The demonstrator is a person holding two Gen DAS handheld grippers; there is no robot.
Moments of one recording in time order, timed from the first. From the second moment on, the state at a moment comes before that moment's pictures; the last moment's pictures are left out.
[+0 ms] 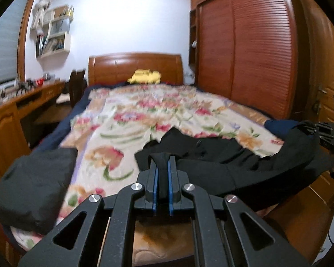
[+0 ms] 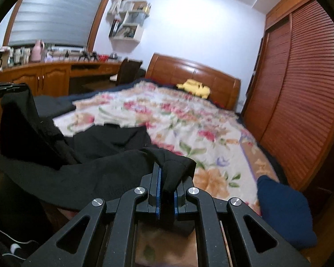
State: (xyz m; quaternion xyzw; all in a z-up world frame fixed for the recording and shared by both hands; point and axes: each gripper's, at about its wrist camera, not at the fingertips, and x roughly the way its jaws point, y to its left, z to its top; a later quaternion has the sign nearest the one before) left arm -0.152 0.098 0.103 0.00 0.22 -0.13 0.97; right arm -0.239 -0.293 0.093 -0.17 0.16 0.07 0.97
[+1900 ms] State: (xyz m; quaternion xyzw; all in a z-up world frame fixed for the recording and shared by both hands) left arm 0.104 0.085 0.024 -0.01 0.32 -0.10 0.94; right arm 0.168 -0.296 0.053 -0.09 0.34 0.03 0.94
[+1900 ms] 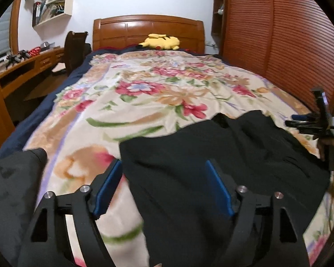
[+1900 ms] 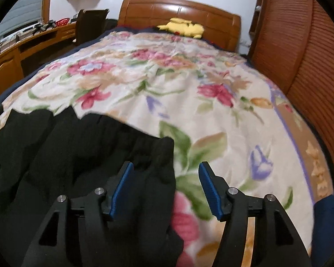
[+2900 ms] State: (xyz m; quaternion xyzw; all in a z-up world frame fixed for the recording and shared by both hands) left arm 0.037 0.038 0.005 -0.02 0.30 -0.13 0.94; right arm 0.183 -0.336 0.052 -0.06 0.36 -0.01 0.93
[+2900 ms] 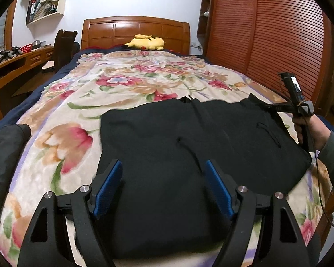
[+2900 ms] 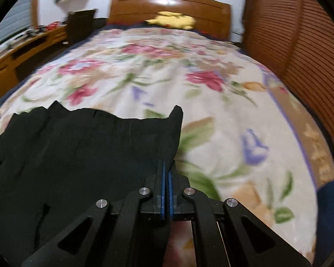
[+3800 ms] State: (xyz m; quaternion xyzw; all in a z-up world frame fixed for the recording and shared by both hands) left arm 0.018 0.019 0.009 0.01 0.30 -0.14 0.94; right arm 0.055 -0.254 0.058 -0.14 0.33 0.09 0.93
